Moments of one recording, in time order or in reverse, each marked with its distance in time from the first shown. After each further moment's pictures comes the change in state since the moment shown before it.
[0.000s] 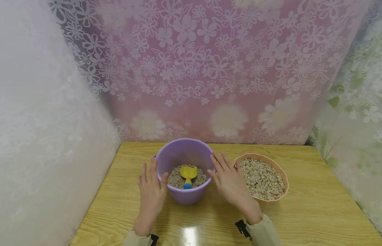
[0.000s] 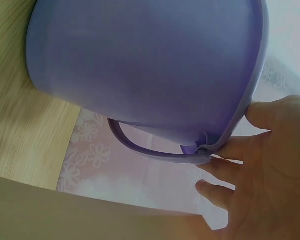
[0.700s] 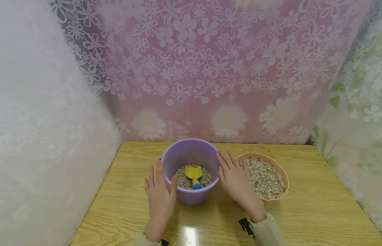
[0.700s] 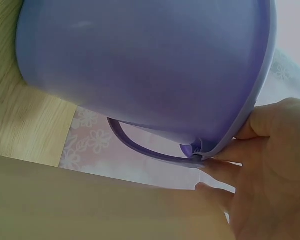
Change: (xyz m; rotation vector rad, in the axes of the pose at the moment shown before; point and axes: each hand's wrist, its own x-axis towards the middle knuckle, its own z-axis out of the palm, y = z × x) left_hand -0.015 0.024 0.015 0.018 0.062 -0.014; right_hand 0.000 0.012 -0.004 -0.072 0.050 0.023
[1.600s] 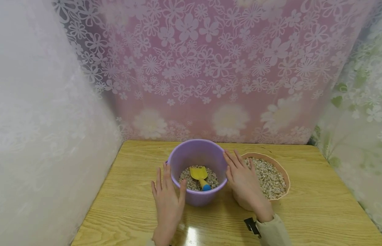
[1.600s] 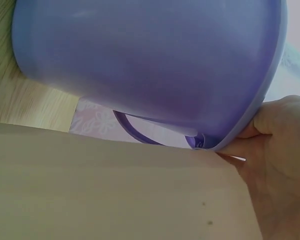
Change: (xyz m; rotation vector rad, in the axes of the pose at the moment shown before) left_hand -0.016 0.022 0.005 0.050 -0.022 -0.028; right_hand -0.005 0.015 -0.008 0.073 -0.048 0.052
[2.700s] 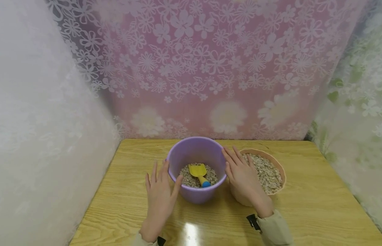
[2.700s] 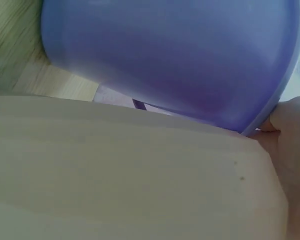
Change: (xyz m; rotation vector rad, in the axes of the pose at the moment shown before) left_hand 0.016 0.001 -0.032 0.077 -0.109 0.105; right_hand -0.007 0.011 0.006 0.001 0.071 -0.081
